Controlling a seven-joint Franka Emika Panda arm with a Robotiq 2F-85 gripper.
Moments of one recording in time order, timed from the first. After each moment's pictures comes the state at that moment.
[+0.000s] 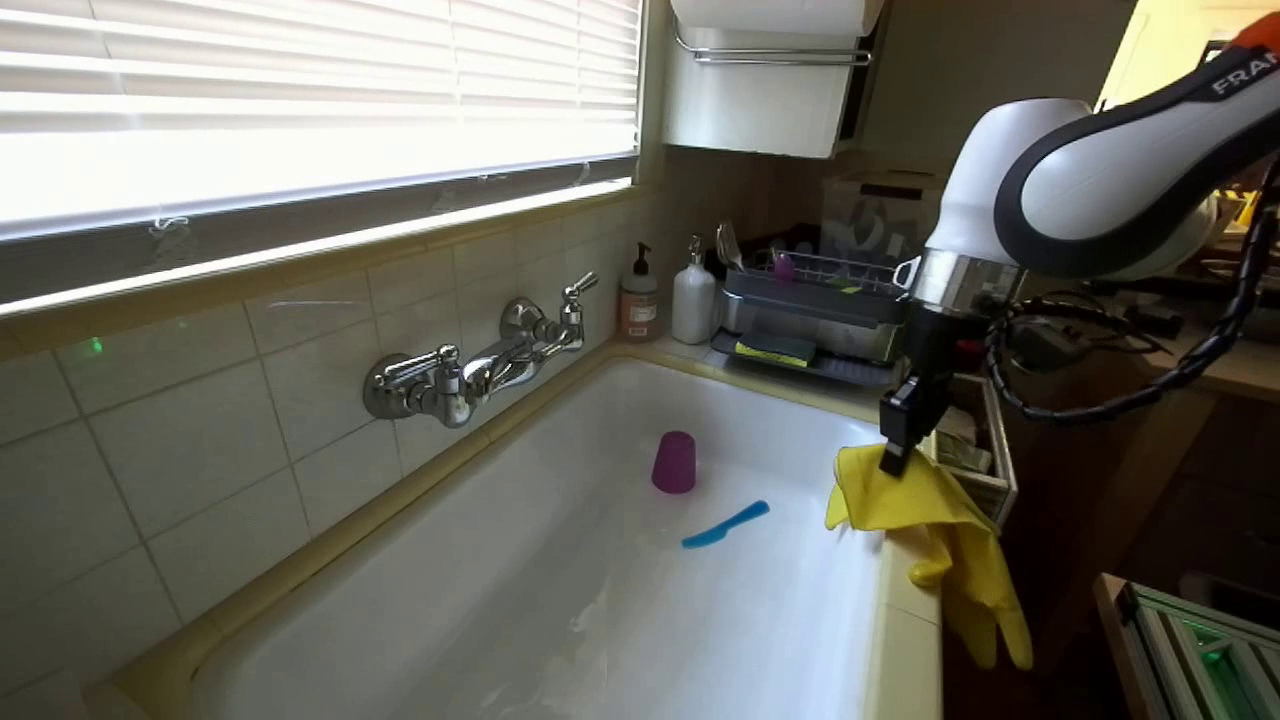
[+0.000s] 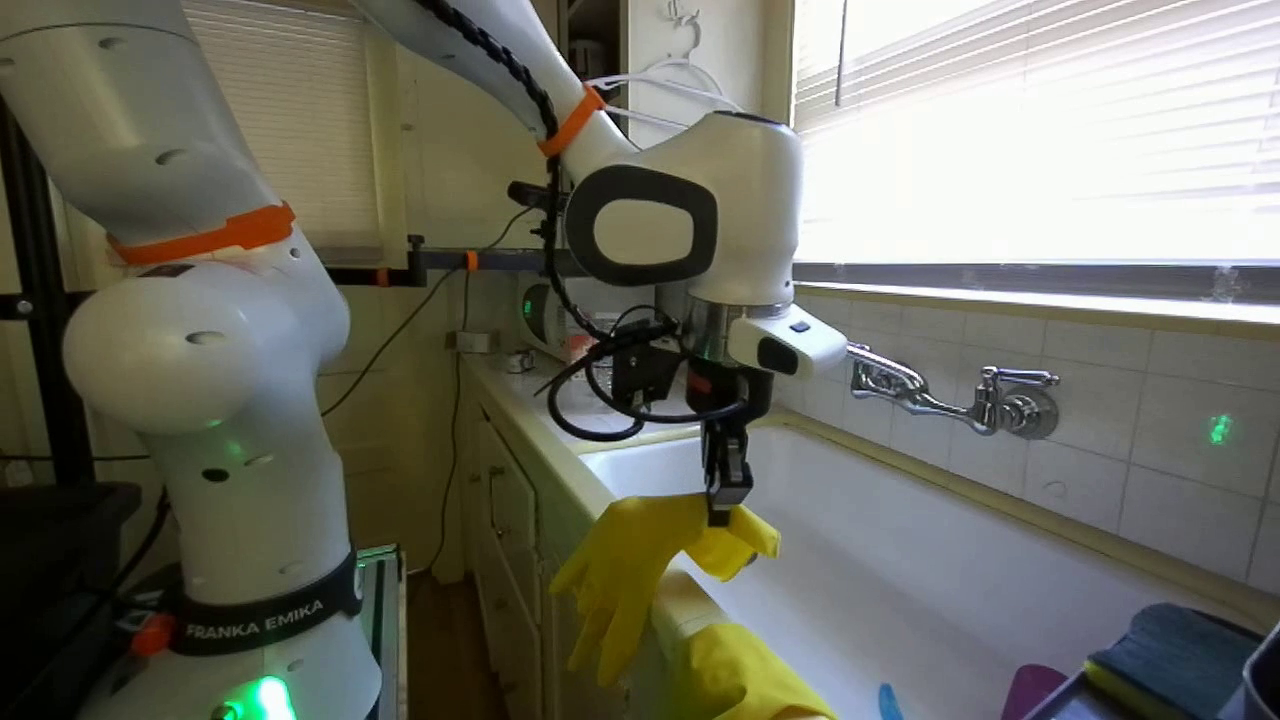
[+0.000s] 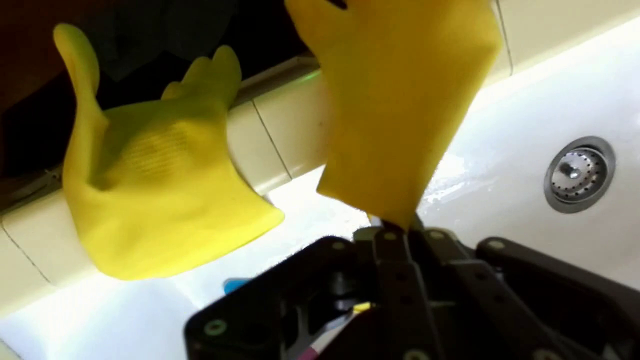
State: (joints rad) arm -0.14 -0.33 -0.20 -2.75 0.16 2.44 -0.09
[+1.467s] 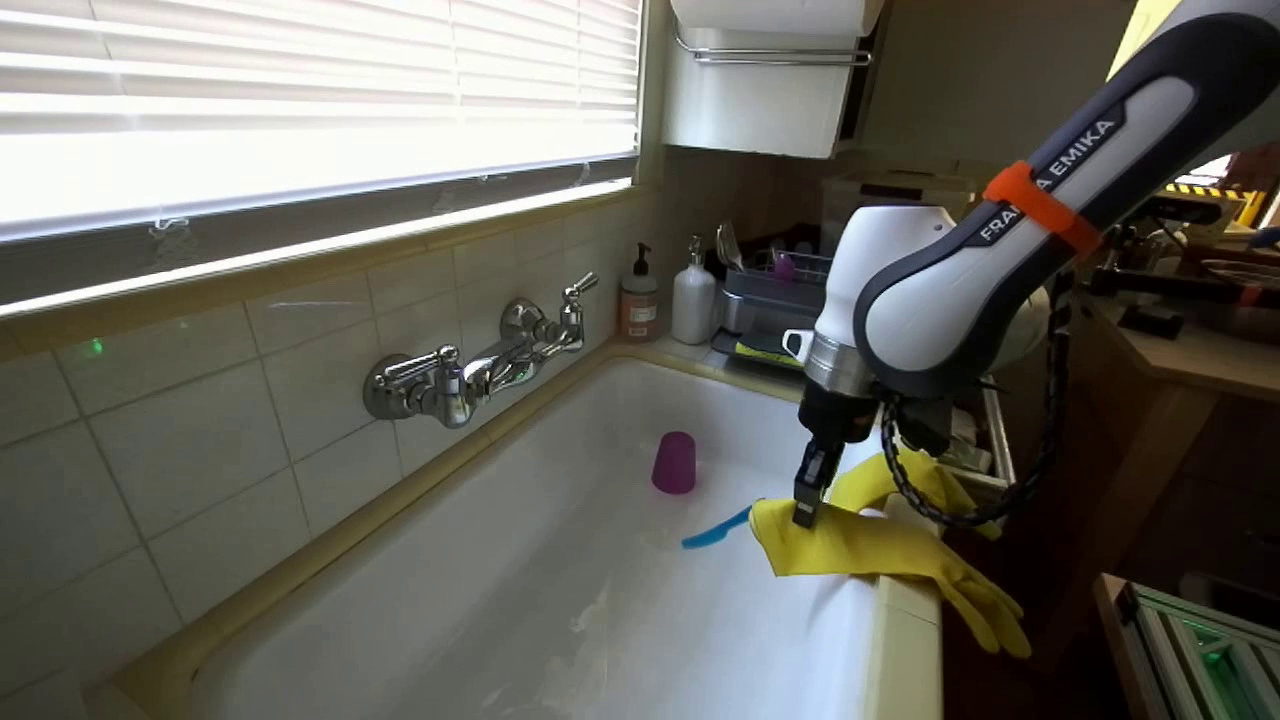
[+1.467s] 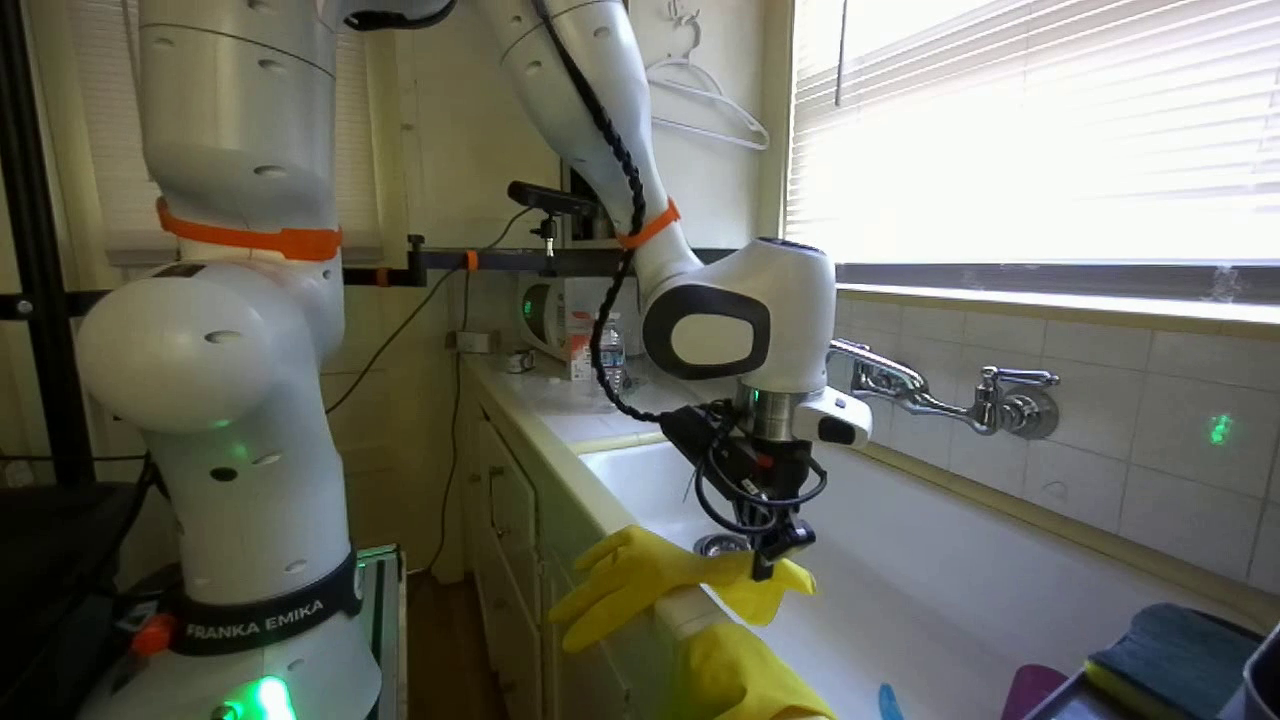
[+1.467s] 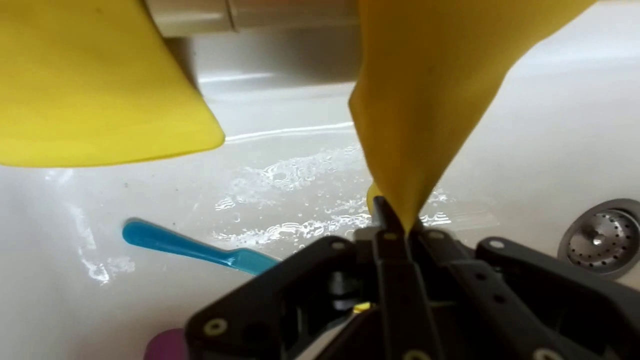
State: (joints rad) arm -0.08 0.08 -0.10 -2.58 0.23 2.69 -0.36
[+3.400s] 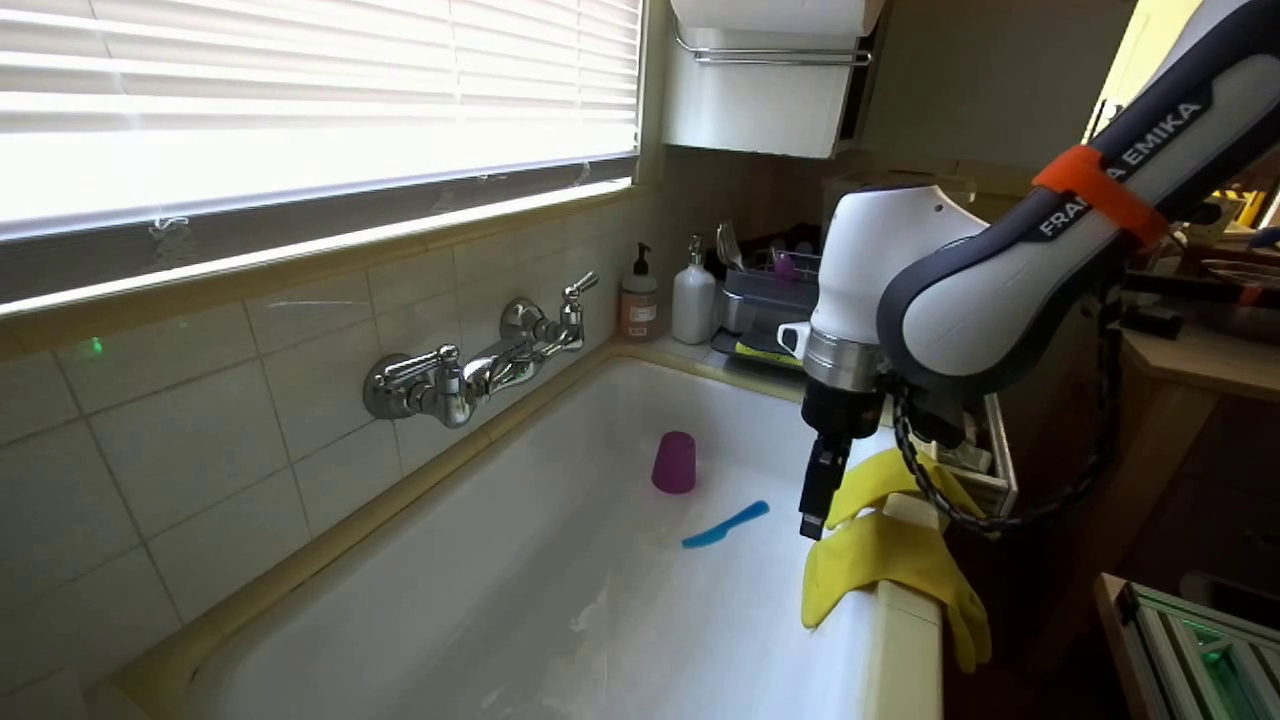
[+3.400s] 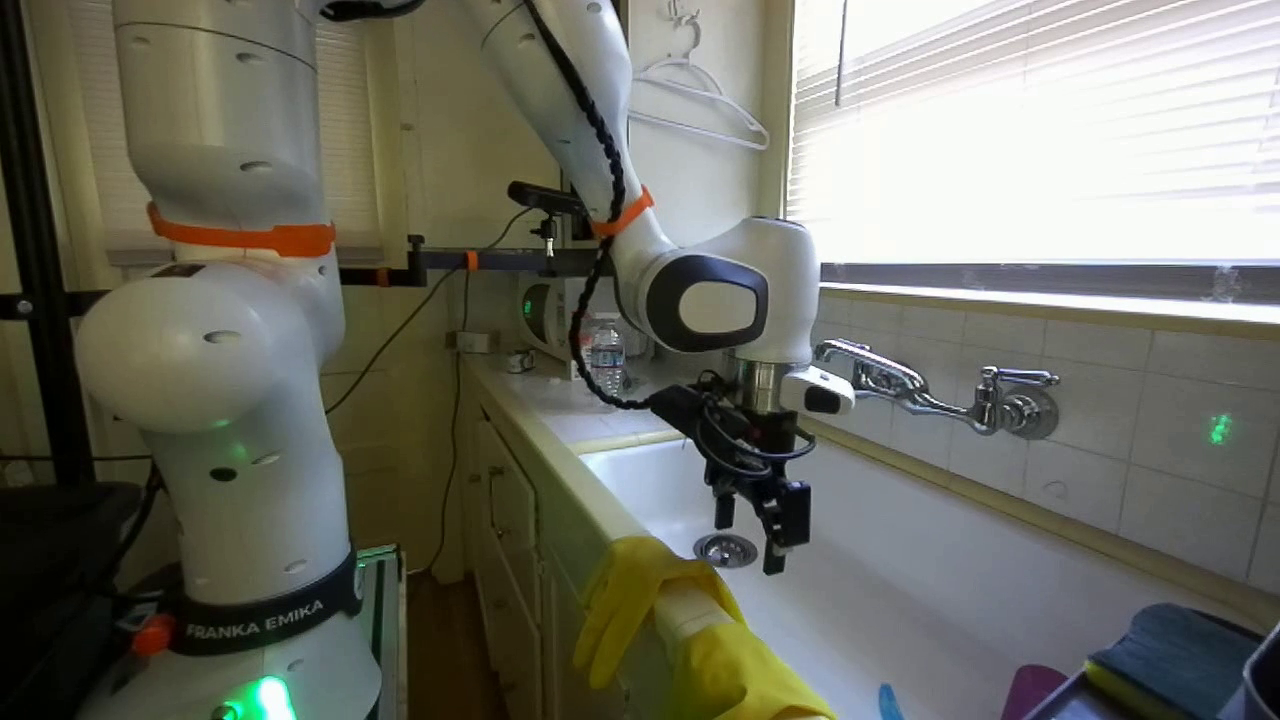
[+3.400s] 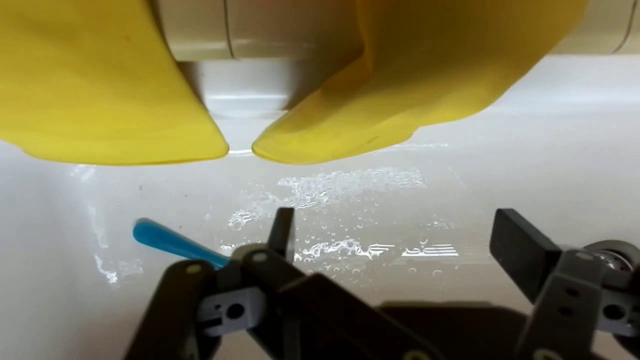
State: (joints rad) arm -0.09 0.01 -0.07 -2.59 0.02 2.59 -0.20
